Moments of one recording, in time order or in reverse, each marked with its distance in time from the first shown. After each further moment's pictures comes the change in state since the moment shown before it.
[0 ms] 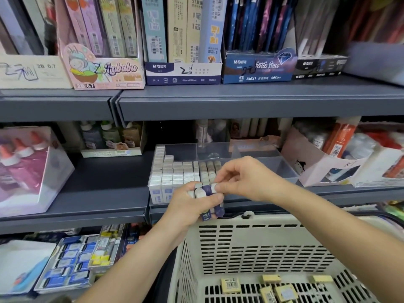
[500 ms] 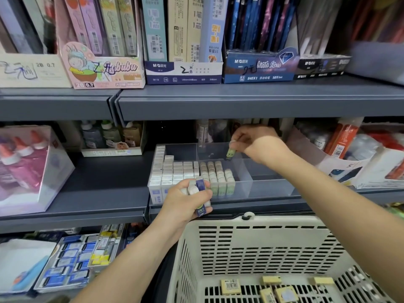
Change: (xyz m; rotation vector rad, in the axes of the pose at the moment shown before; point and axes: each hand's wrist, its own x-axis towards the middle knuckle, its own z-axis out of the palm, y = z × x) left_hand 0.009 -0.003 -0.007 -0.039 0.096 -0.018; right_hand 0.050 0.013 -0.041 -0.226 0.262 0.131
